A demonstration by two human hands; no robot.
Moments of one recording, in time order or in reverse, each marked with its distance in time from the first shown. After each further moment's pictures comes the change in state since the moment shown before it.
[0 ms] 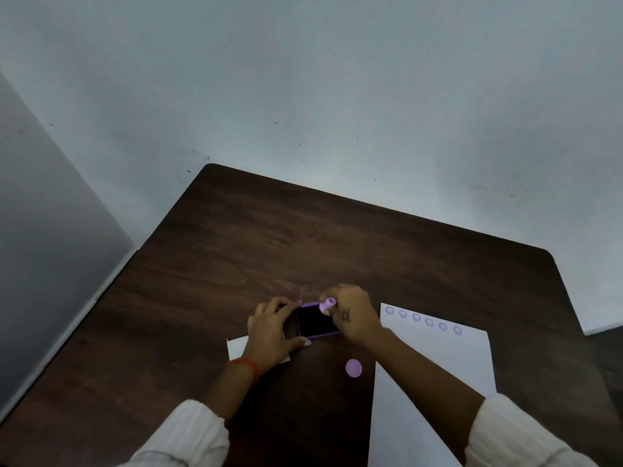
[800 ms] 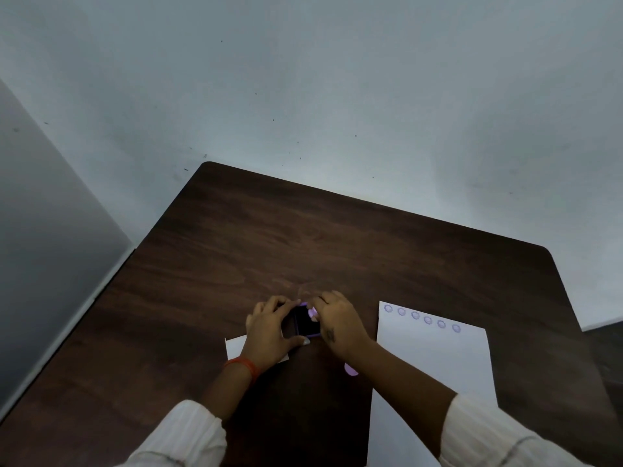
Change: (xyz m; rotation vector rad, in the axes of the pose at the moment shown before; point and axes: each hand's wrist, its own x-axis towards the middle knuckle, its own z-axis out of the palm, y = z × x) left_hand 0.002 -0.005 0.006 0.023 0.015 0.008; right_hand -0.010 0.004 0.034 -0.179 0.065 -0.246
